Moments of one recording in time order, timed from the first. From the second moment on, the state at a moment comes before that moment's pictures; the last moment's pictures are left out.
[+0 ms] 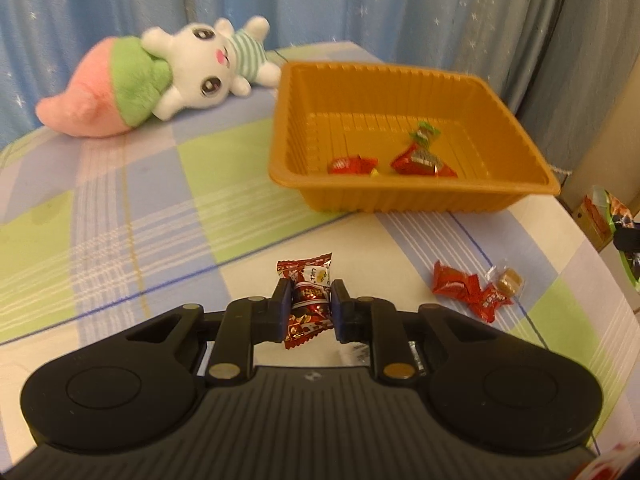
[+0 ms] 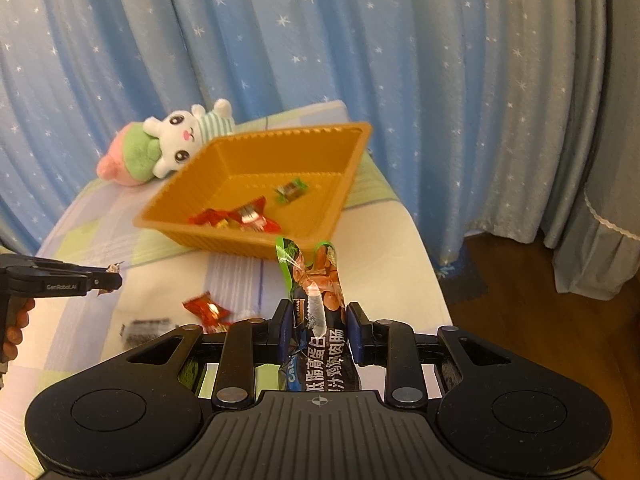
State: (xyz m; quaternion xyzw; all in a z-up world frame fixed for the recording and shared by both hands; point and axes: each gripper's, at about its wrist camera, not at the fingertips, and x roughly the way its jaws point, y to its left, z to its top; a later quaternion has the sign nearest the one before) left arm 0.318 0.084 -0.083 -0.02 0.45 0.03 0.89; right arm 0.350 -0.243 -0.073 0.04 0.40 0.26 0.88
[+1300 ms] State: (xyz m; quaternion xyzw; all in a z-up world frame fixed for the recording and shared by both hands) left arm 0.470 0.050 -0.046 0.02 0.40 -0.03 0.91; right arm 0.520 -0.154 -0.093 0.14 0.44 0.15 0.87
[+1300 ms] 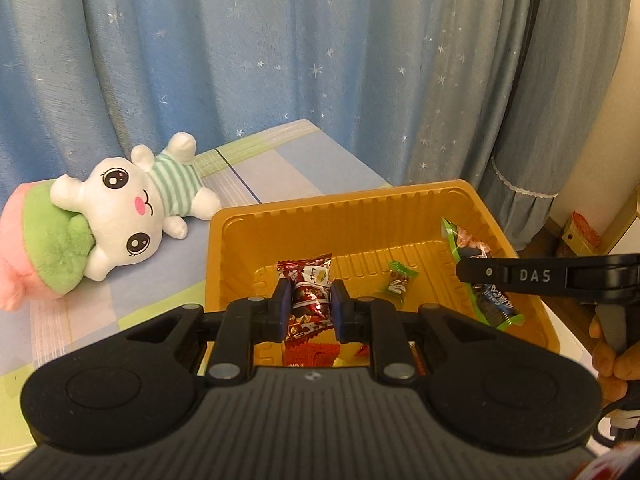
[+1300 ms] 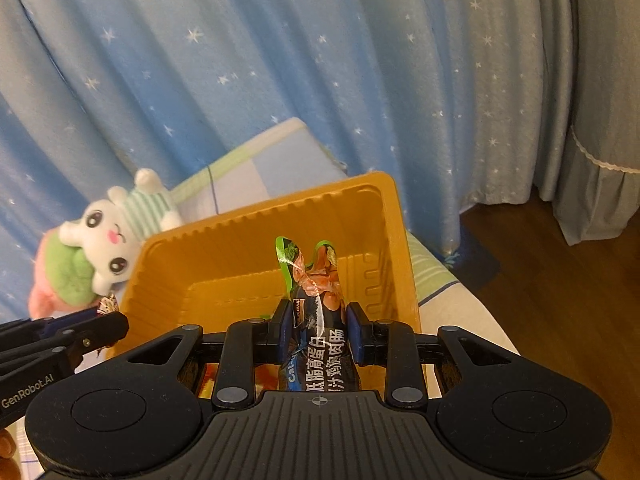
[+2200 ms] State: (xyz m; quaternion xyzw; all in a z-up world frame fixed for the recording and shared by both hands) left arm 0.498 0.042 -0.075 0.02 0.43 -0.03 0.90; right arm 0.540 -0.150 -0.098 0.11 0.44 0.19 0.87
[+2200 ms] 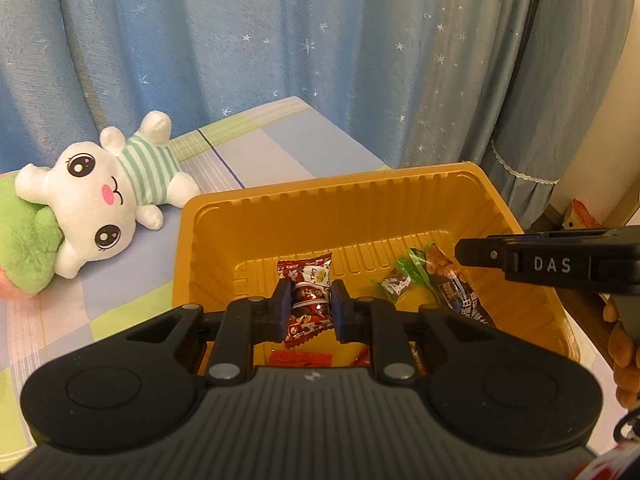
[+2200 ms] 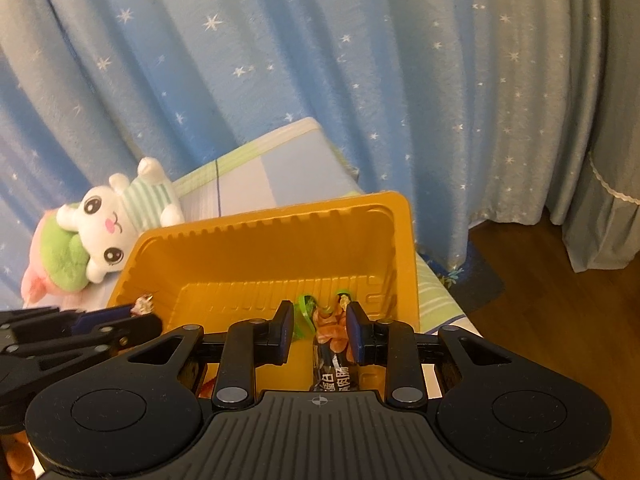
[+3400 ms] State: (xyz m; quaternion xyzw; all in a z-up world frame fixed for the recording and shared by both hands) left arm 0.486 0.064 -0.072 -0.02 0.43 0.00 0.90; right arm 0.518 -0.160 -0.102 0.10 0.45 0.22 0.86
